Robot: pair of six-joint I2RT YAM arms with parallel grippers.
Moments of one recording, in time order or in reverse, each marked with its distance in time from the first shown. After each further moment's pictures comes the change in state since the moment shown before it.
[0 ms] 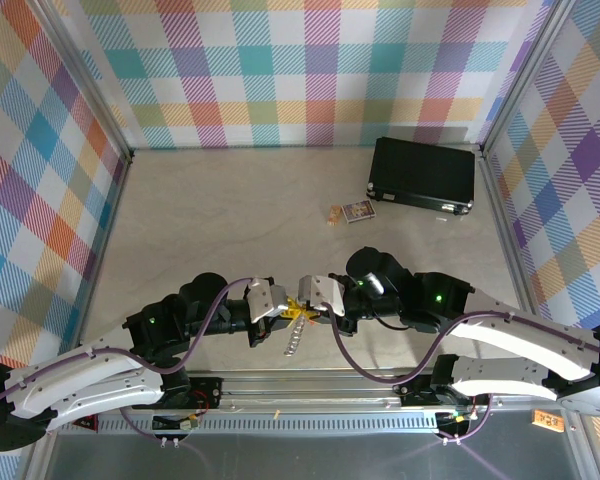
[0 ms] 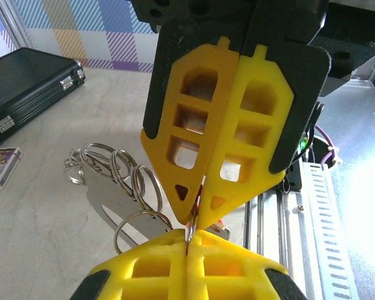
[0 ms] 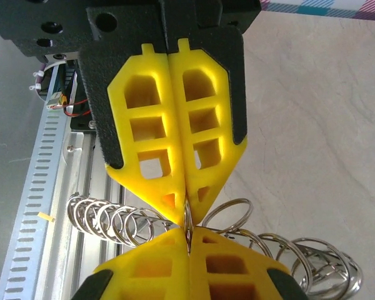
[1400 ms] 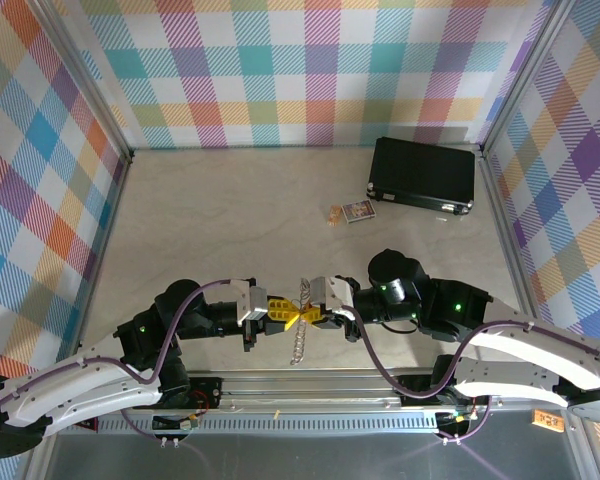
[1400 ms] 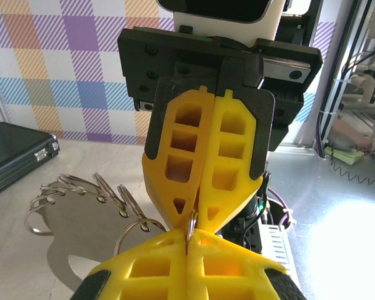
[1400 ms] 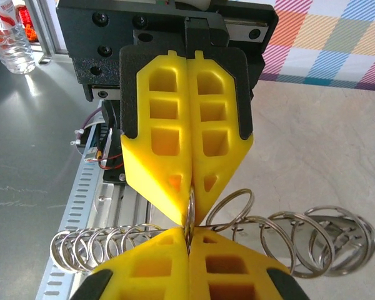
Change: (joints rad) left arm 0.000 -0.106 -0.071 0.222 0.127 -0.097; right arm 0.012 -0.104 -0.051 0.136 -0.107 0.046
